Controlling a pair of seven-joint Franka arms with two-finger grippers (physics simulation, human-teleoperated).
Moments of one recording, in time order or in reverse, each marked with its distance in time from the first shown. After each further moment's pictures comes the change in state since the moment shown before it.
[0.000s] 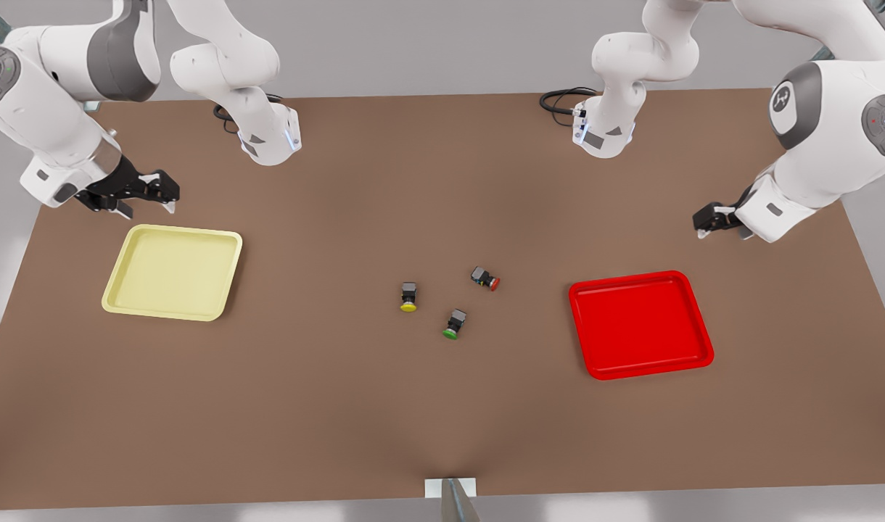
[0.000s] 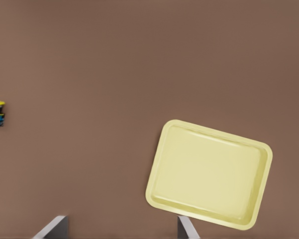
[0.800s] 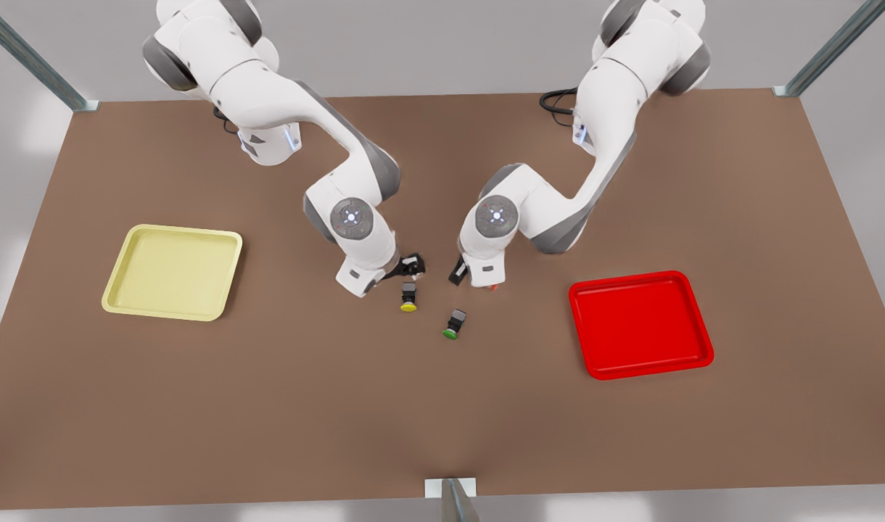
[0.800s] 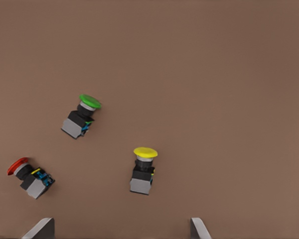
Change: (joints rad) left arm -0.252 0.453 -0.478 -0.011 0.064 0.396 -1.697; right arm 0.161 0.696 0.493 0.256 0.009 0.435 0.645
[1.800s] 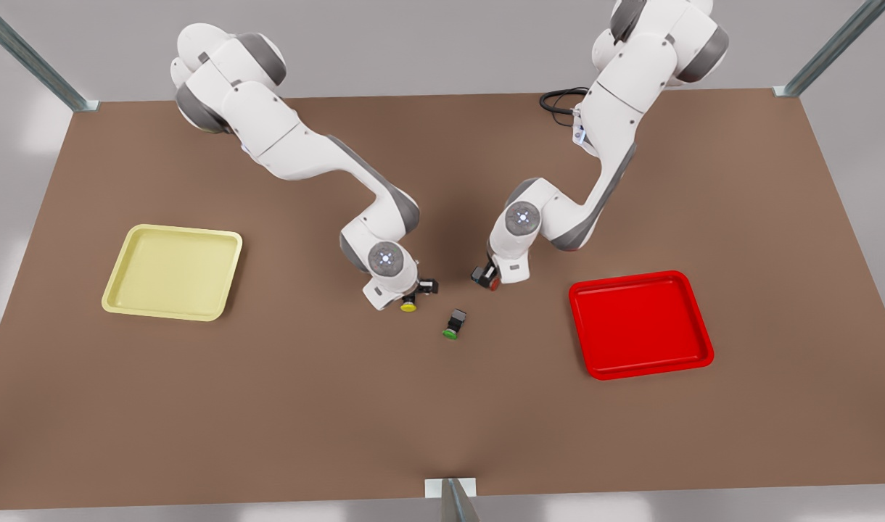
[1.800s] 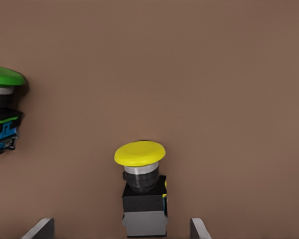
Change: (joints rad) left arm 0.033 -0.047 0.051 -0.505 0.044 0.547 -0.029; right arm 0.063 0.266 -0.020 -0.031 -0.038 0.200 0.283
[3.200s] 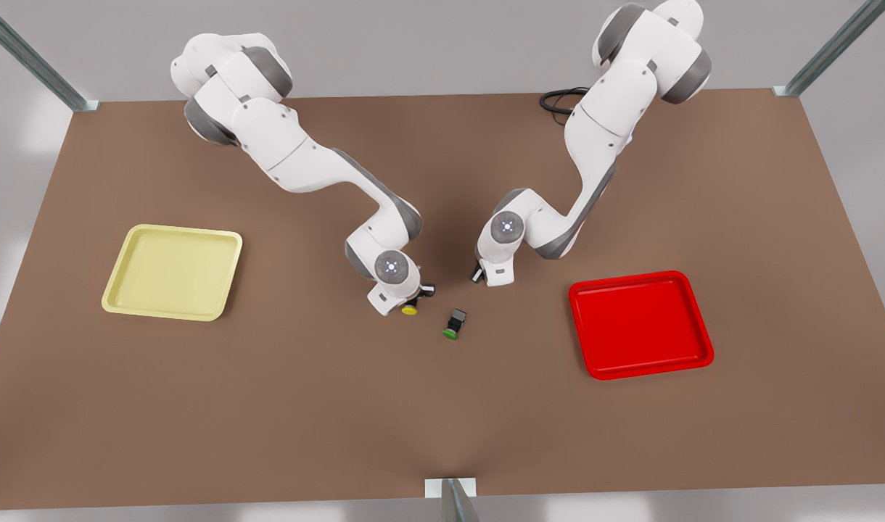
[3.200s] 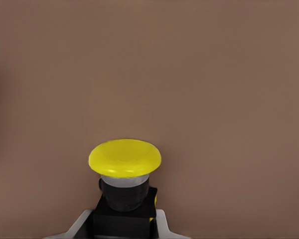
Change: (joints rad) left arm -0.037 0.117 0.011 0.027 0.033 0.062 -0.020; right arm 0.005 0.069 0.001 0.030 -0.039 0.017 -0.017
